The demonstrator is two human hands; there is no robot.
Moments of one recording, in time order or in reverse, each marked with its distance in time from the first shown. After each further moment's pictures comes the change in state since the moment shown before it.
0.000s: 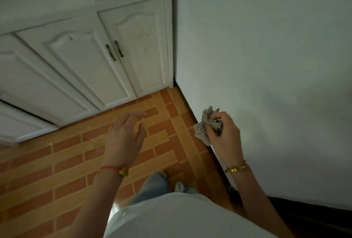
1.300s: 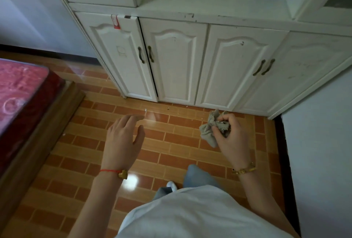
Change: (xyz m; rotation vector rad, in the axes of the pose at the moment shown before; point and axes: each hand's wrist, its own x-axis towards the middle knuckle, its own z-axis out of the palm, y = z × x) left_hand -0.157 -0.370 -0.285 0.219 0.303 -0.525; right_hand -0.059 -0.323 0.389 0.072 -0.454 -0.371
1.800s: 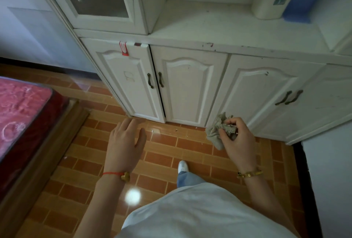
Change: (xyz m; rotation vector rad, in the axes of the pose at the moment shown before) left_hand 0.182 -0.064 0.012 -0.019 0.013 -0.024; right_hand 0.178 -0.022 0.076 0.044 0.056 0.029
